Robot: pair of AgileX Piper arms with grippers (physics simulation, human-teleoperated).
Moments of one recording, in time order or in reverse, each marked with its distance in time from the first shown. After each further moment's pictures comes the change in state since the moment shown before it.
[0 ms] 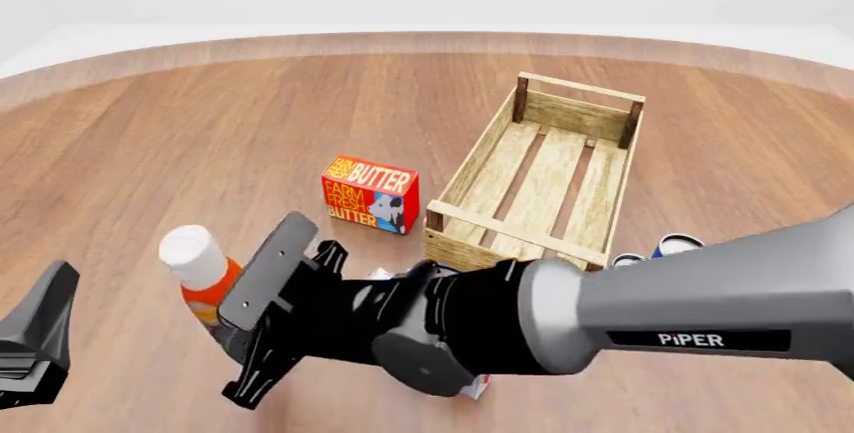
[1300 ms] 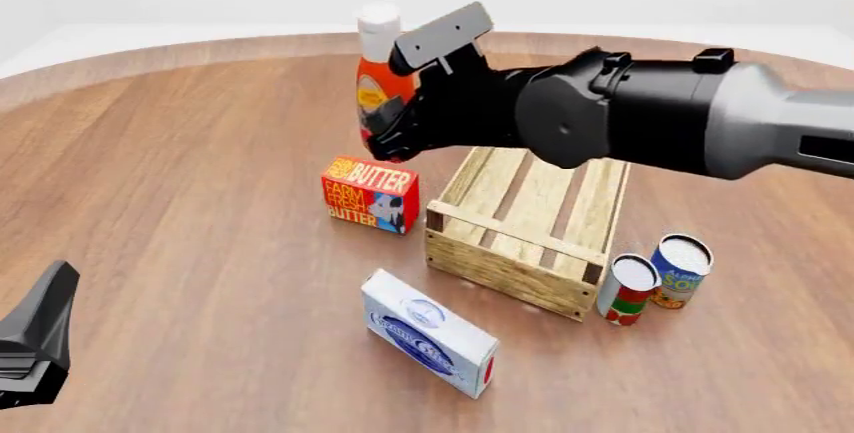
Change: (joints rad) left arm 0.000 0.000 0.000 0.000 0.000; right arm -0.414 -0.208 -0.153 0.314 0.046
